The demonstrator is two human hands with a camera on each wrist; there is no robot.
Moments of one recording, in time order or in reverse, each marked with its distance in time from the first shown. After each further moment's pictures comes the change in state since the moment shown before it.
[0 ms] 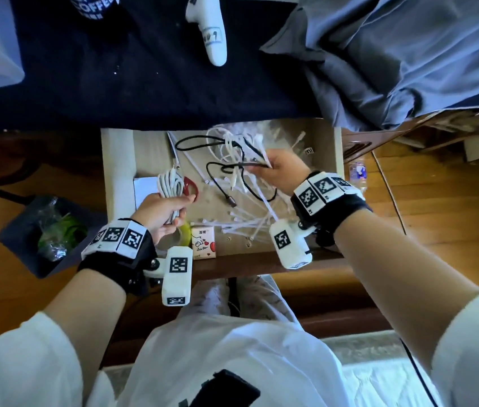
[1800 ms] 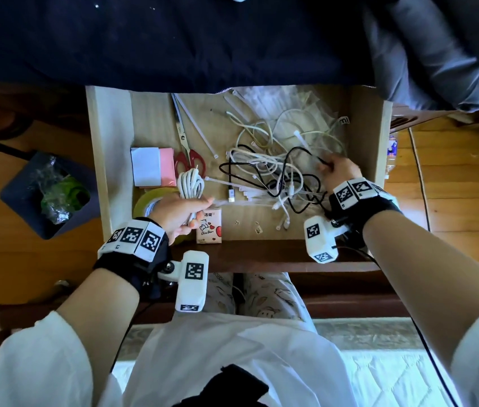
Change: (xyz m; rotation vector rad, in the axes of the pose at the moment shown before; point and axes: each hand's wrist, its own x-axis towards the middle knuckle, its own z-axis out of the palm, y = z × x) left_hand 0.033 -0.034 0.013 0.147 -0.074 -0.148; right_hand 0.029 0.124 0.019 -0.204 0.090 0.576
